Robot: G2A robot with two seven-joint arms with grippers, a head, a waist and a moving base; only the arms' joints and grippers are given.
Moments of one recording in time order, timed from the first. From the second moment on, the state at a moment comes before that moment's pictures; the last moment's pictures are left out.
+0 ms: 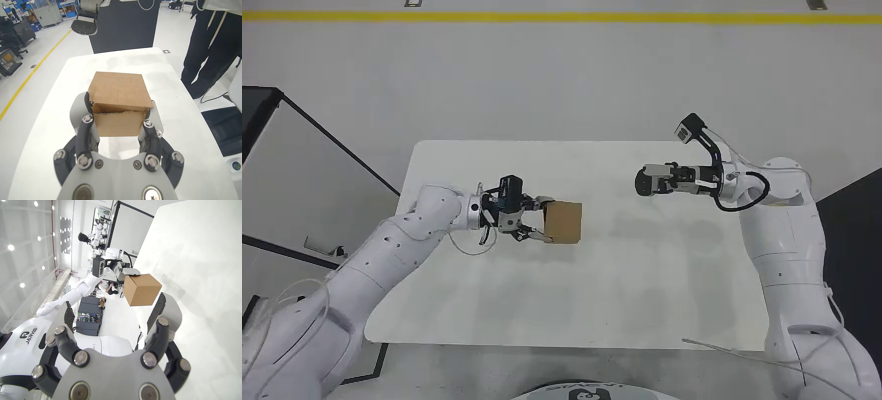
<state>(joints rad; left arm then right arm) 0.77 -0.99 -0.59 -1.06 1.64 -0.98 0.83 -0.98 -1.21 1.48 -1.18 0.24 -0.25 1.51</state>
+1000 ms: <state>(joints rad) 0.75 -1.14 -0.46 -0.77 1.61 -0.89 0.89 -0.98 -1.21 1.48 -1.18 0.24 -0.25 1.51</state>
